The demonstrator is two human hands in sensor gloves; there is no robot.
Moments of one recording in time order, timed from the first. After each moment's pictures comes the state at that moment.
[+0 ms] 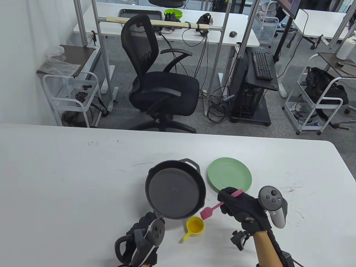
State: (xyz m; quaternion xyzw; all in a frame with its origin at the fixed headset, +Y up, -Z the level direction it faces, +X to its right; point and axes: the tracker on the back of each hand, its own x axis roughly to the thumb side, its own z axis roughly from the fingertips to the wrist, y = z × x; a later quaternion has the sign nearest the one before) left_hand -0.092 -0.734 -0.304 0.10 0.11 0.07 0.99; right_hand 0.233 -0.687 -0.400 0.16 0.06 0.86 0.49
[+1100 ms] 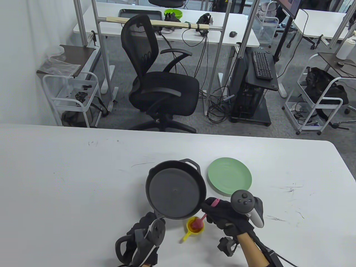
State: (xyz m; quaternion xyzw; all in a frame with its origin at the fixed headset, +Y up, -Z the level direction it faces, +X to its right) left_hand -0.088 -0.734 -0.303 0.10 0.11 0.07 0.99; right_hand 0.197 -0.718 -0.401 0.17 0.09 0.89 0.41
